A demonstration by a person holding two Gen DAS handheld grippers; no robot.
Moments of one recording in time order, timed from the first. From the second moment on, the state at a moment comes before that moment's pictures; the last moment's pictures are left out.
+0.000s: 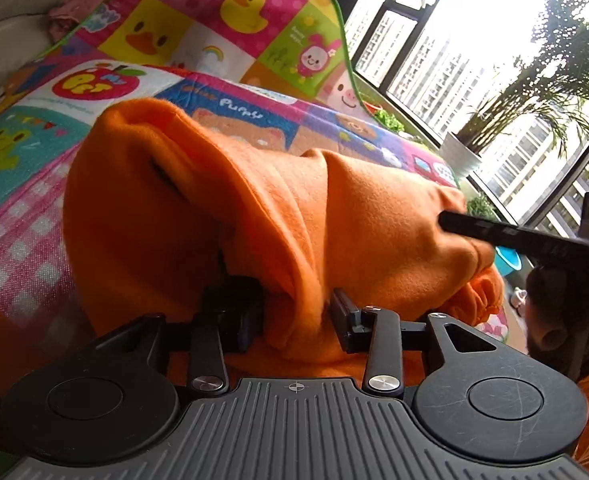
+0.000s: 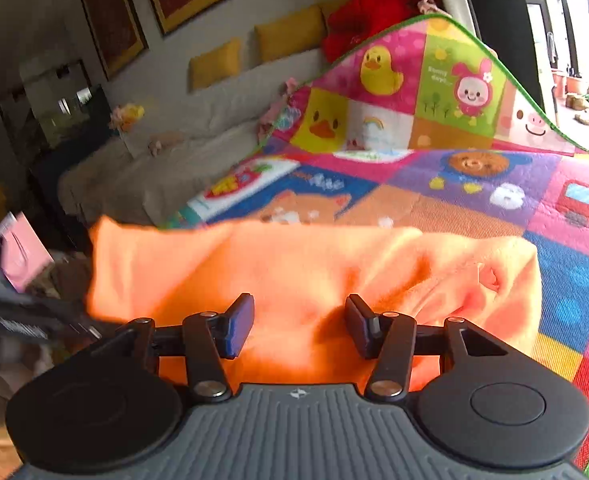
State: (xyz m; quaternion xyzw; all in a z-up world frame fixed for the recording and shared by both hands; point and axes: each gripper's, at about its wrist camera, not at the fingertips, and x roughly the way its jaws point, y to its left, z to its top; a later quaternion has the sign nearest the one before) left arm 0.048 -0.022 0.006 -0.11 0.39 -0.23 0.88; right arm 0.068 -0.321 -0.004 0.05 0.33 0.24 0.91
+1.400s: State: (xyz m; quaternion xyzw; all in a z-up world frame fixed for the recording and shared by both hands) left arm 0.061 -0.010 -0.002 -0.15 0.36 -0.27 0.88; right arm 0.040 -0.300 -0.025 -0.05 0.33 0.22 0.92
